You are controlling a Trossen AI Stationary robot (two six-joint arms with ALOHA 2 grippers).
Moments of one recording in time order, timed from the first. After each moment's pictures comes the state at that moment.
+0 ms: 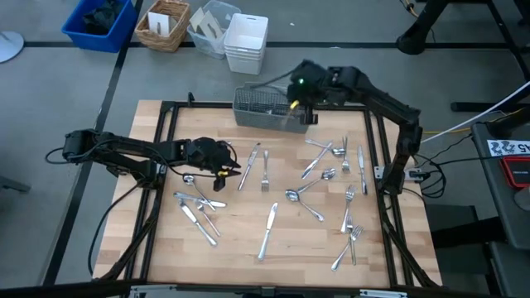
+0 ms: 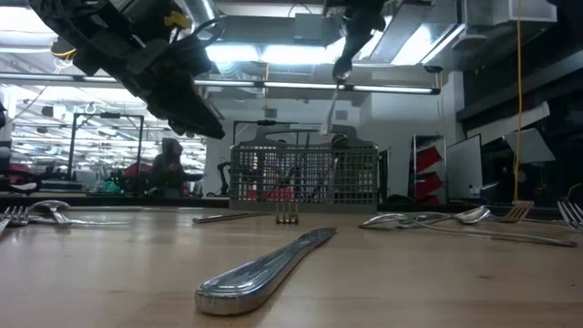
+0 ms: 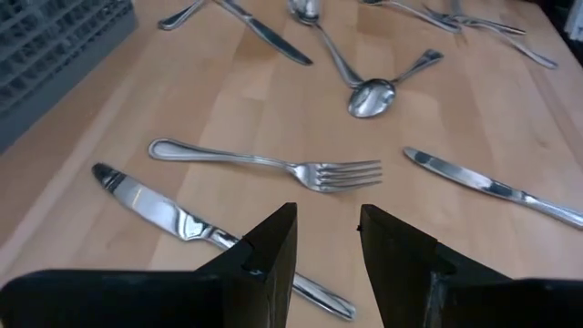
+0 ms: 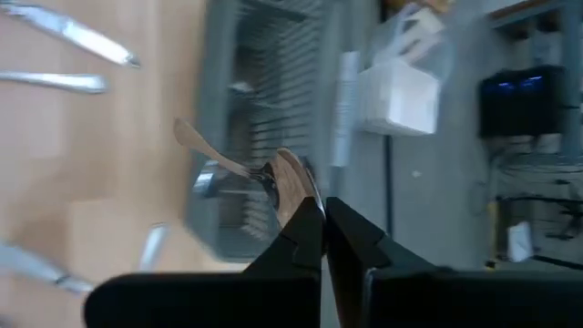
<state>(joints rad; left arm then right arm) 0.13 1.16 0.50 0.07 0.07 -0.09 -0.39 1.82 2.16 -1.30 0.33 -0.58</state>
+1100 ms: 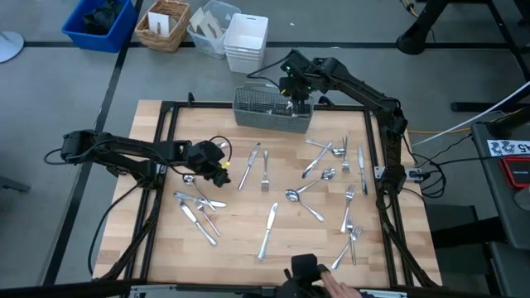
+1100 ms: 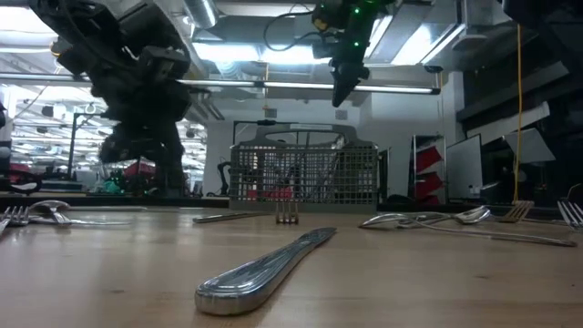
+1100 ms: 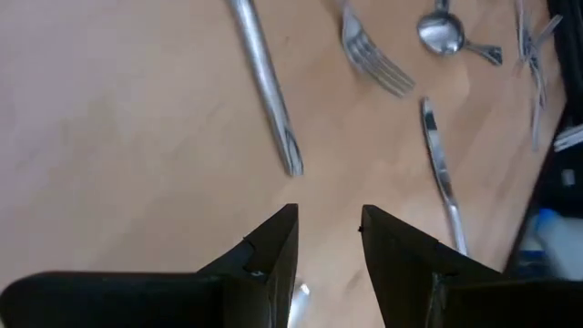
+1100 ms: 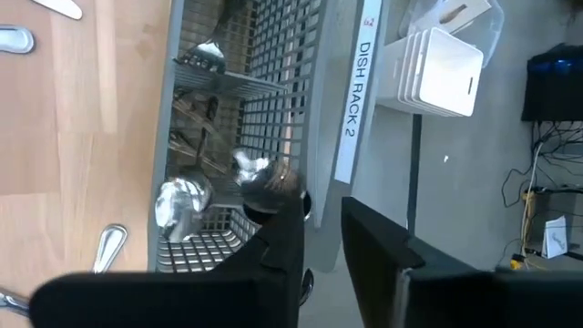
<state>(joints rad) 0.13 1.13 0.50 -0.22 0.20 -0.90 -0.54 1.99 2.16 -1.22 0.23 -0.70</state>
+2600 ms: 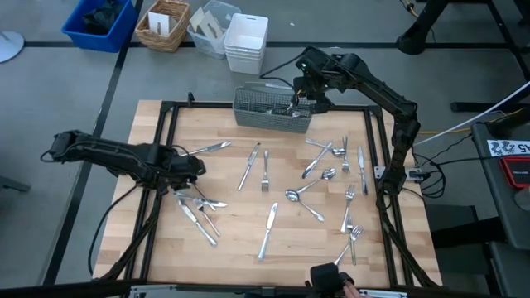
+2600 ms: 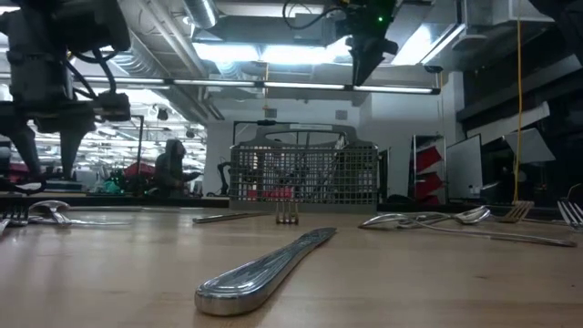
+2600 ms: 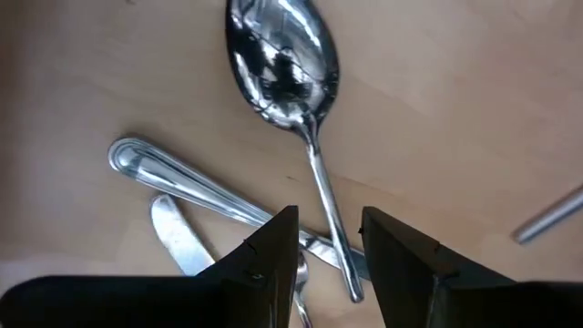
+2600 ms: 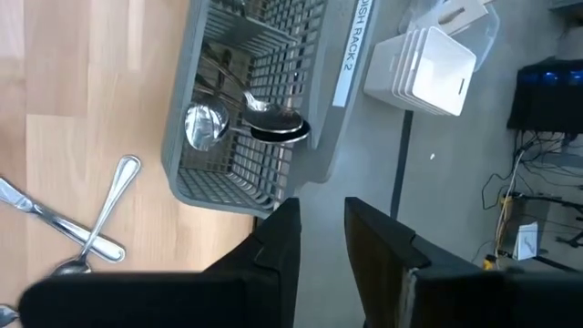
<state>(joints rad) -0.04 0.89 0.50 -0.91 0.01 -2.08 -0.54 1.87 2.16 -1.37 0.25 -0.79</state>
